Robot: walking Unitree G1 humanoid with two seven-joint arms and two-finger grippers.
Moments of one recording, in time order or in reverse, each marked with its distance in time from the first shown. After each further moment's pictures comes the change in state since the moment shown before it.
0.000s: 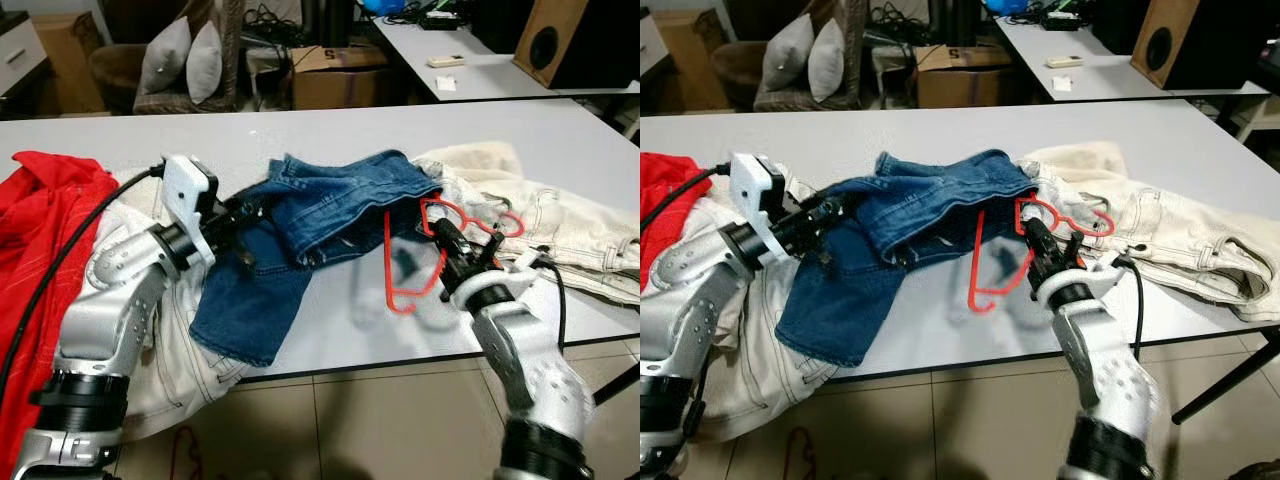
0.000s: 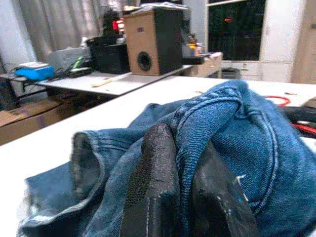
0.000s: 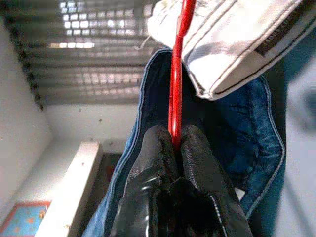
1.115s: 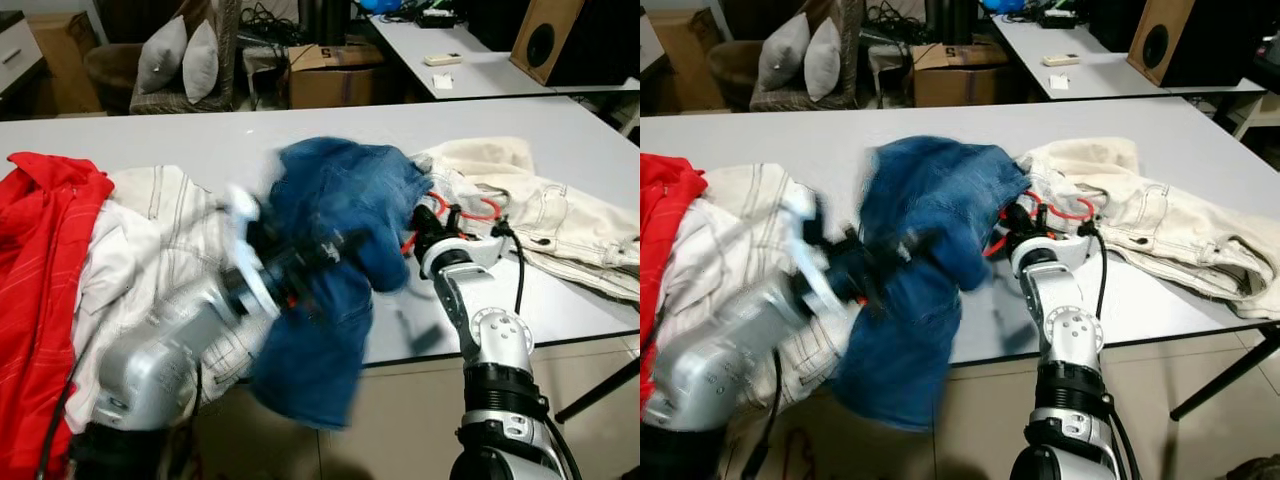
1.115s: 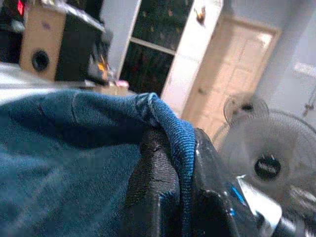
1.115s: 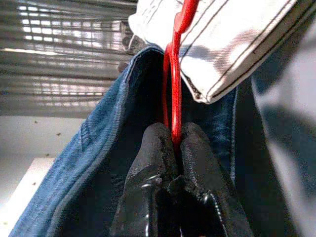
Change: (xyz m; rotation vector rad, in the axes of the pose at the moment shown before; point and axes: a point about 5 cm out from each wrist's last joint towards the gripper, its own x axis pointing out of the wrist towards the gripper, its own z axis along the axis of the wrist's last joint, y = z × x) left arm 0.016 -0.070 0.018 -0.468 -0.163 -0.274; right arm 0.049 -0.001 -0.024 -0.132 -0.054 -0.121
